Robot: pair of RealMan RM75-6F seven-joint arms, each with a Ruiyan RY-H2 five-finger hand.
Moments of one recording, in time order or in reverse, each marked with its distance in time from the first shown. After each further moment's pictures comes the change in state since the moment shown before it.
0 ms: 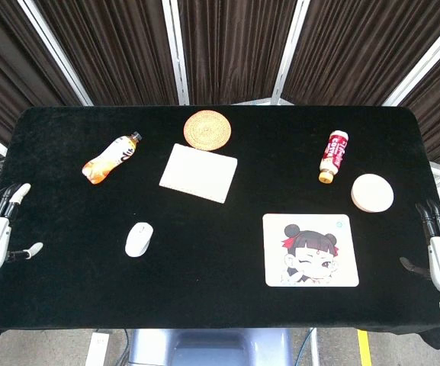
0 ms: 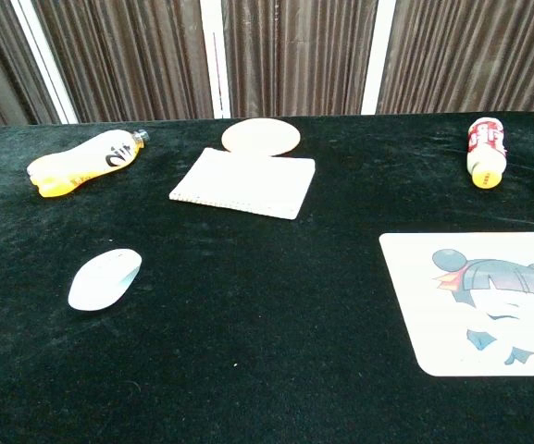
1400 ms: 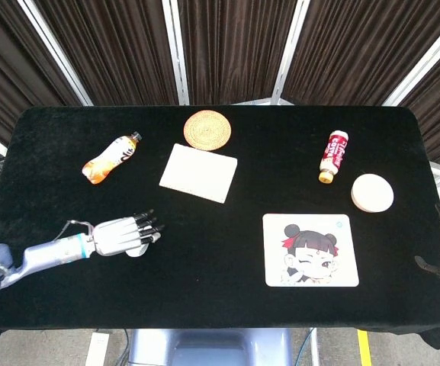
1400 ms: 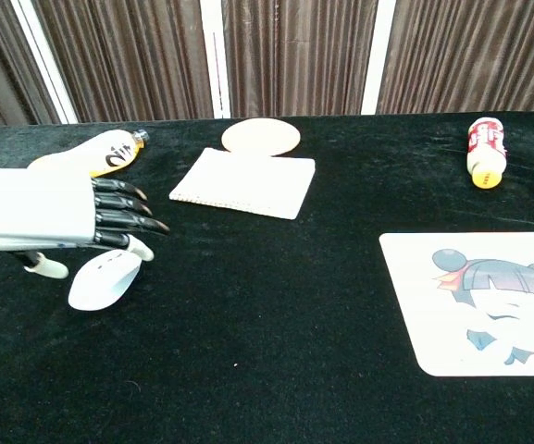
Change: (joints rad) left arm -0.499 -0.548 0.212 1.224 0.892 -0.137 -0.232; right arm -0.004 -0.024 0.030 0.039 0.111 -0.010 -0.056
